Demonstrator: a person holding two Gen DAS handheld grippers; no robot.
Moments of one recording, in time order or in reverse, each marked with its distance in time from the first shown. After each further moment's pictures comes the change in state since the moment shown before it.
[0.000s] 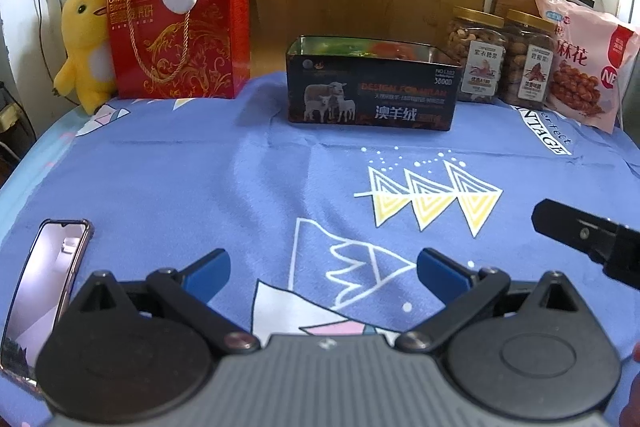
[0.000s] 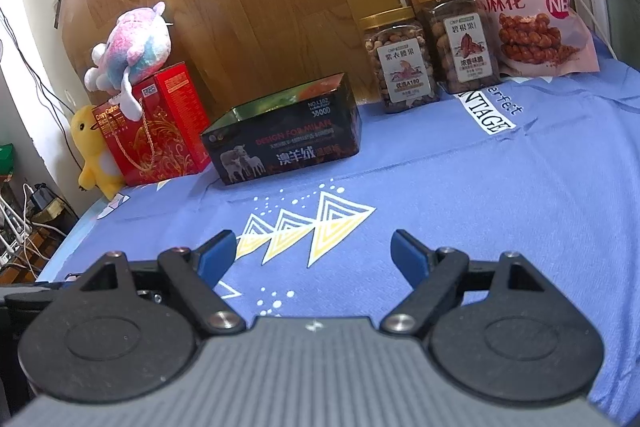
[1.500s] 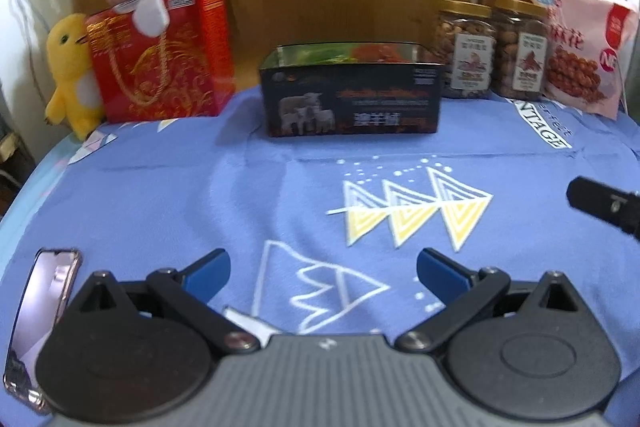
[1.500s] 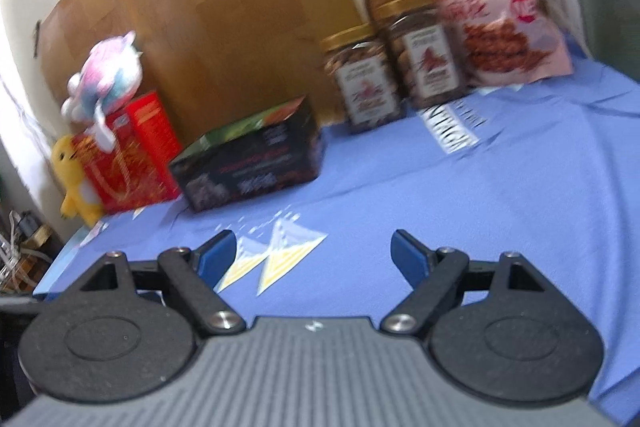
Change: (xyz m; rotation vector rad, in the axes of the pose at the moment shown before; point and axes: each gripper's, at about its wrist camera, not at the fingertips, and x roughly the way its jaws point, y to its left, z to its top) left arm 0.013 -0.039 0.012 0.074 -0.001 0.042; right arm -0.004 -0.041 0.013 0.054 -0.064 -0.039
